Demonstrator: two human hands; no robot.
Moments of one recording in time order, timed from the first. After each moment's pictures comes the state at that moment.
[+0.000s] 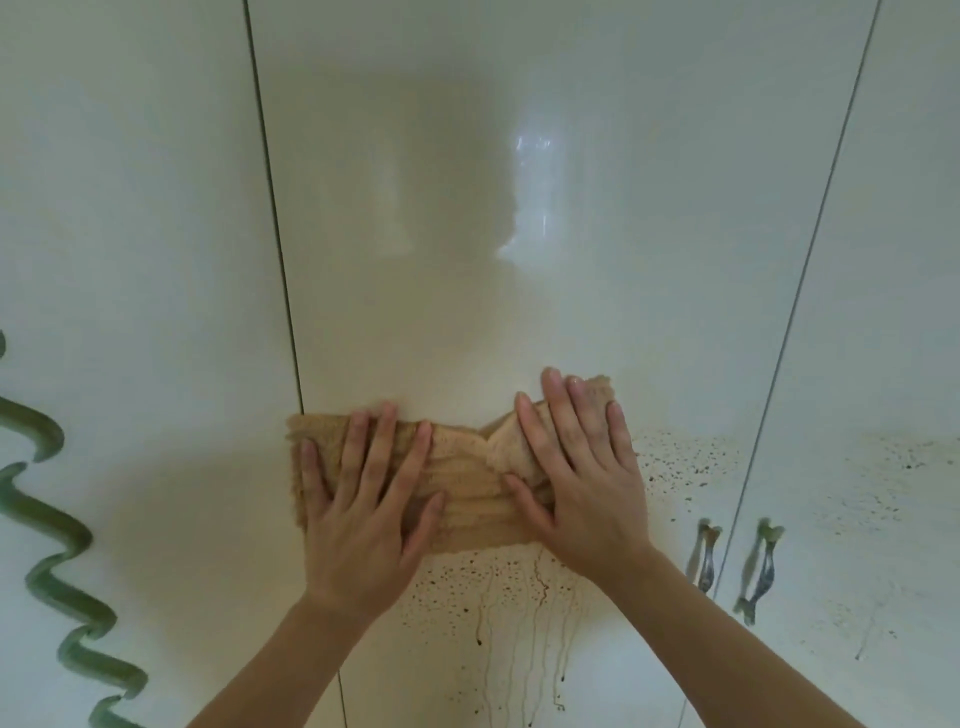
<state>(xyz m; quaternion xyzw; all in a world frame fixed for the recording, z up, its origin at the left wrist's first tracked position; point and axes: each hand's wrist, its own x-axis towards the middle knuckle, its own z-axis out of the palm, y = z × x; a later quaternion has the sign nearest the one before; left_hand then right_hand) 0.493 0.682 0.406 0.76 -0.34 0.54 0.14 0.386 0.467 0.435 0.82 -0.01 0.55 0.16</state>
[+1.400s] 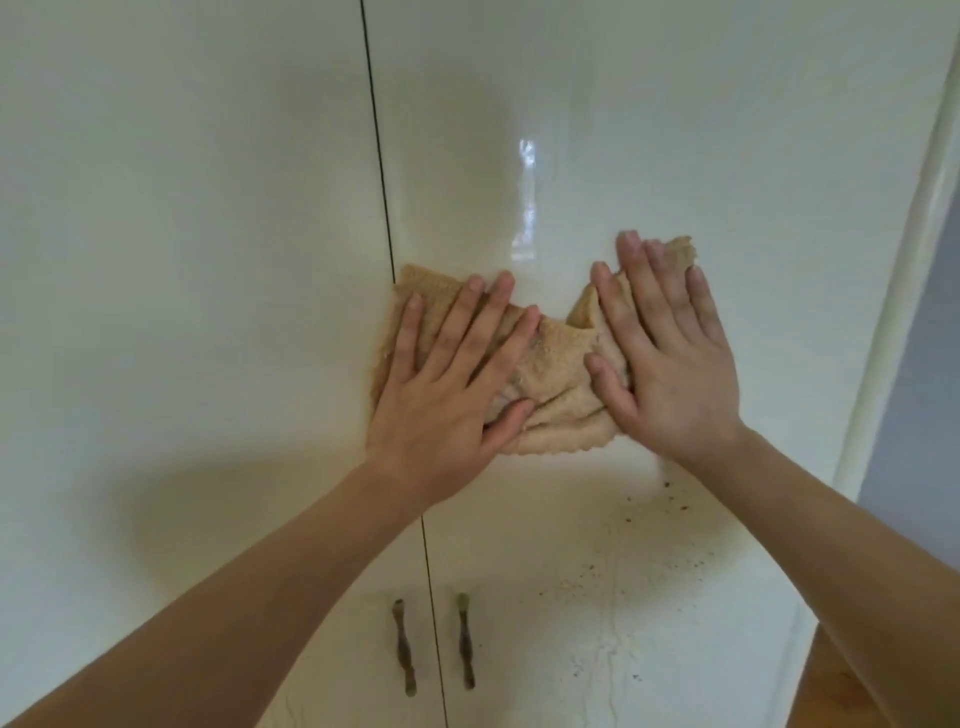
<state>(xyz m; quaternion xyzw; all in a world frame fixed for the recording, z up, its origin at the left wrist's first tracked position) 0.328 0.360 0.594 0.69 -0.45 0.56 0.07 0.211 0.140 0.601 0.78 -0.04 0.58 0.23</state>
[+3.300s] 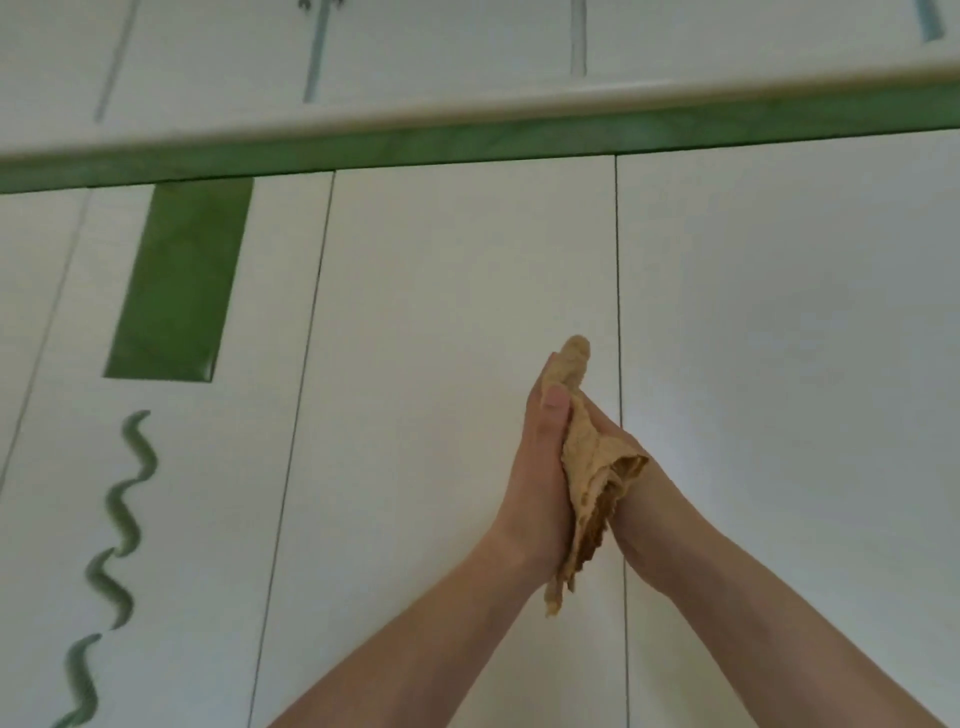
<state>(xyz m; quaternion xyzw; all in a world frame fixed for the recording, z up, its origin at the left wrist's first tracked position) 0.241 0.509 0.868 0.45 -0.50 0.06 0.74 0.191 0.433 0.887 0.62 0.23 0.29 -0.69</state>
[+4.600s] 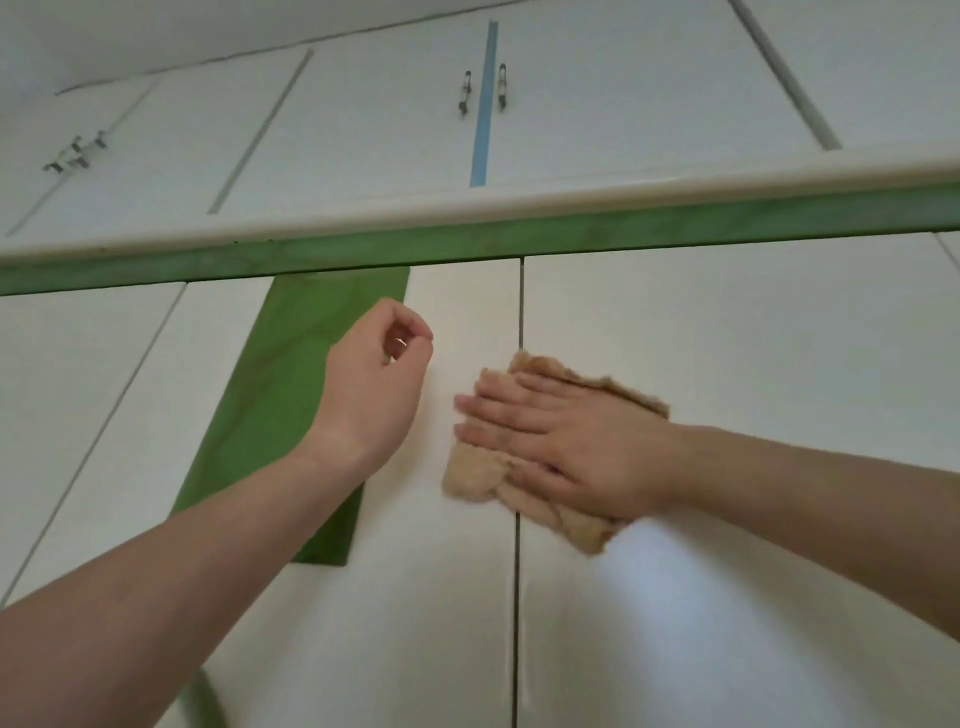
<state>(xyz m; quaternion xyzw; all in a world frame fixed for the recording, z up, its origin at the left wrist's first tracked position) 0.506 0.816 1.072 0.51 -0.36 0.57 0.54 0.460 0.598 1.091 0.75 0.28 0.43 0.42</state>
